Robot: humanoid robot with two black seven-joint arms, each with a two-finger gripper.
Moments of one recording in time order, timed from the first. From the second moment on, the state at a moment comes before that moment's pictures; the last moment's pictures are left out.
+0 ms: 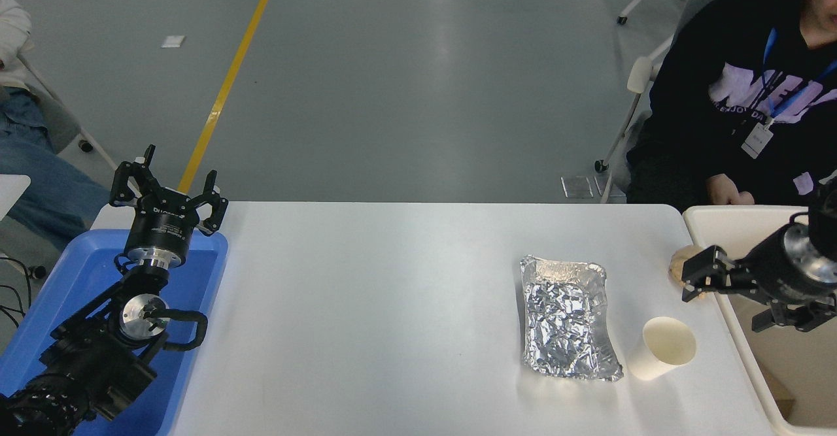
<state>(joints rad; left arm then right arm) -0.60 0.24 -0.90 -0.42 -0.07 -0.57 -0.52 1.69 -0.56 -1.37 1.32 -0.07 0.38 0.00</state>
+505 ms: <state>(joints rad) -0.60 0.24 -0.90 -0.42 -0.07 -0.57 -0.51 1.56 -0.53 -1.31 1.31 -0.07 0.26 0.00</state>
